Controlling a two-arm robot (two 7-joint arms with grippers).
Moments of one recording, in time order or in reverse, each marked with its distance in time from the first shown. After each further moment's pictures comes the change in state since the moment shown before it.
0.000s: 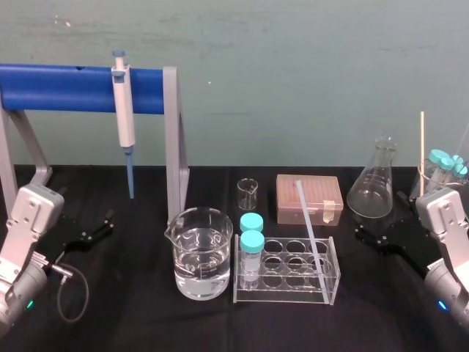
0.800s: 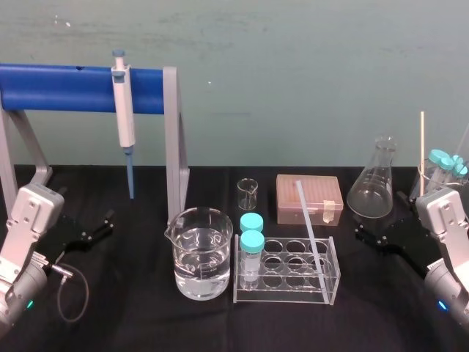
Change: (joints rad) left arm 0.000 0.000 0.000 0.000 0.000 0.000 0.000; right arm 0.000 0.000 0.000 0.000 0.000 0.000 0.000
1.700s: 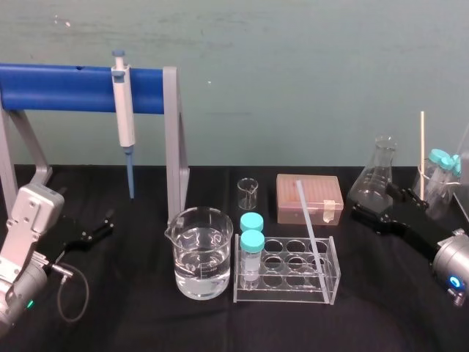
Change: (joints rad) left arm 0.000 0.000 0.000 0.000 0.000 0.000 0.000; right arm -0.018 -0.019 0.143 -0.086 0.337 0.169 0.240
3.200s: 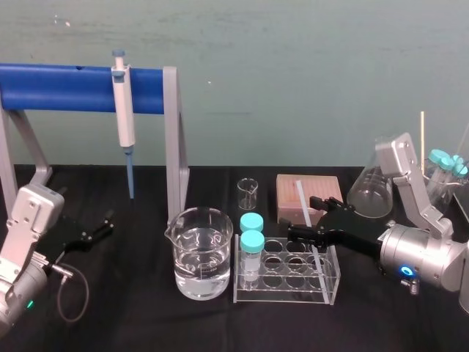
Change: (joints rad) left arm 0.000 0.000 0.000 0.000 0.000 0.000 0.000; right arm 0.188 -0.039 -0.158 0.059 -0.026 0.208 0.253
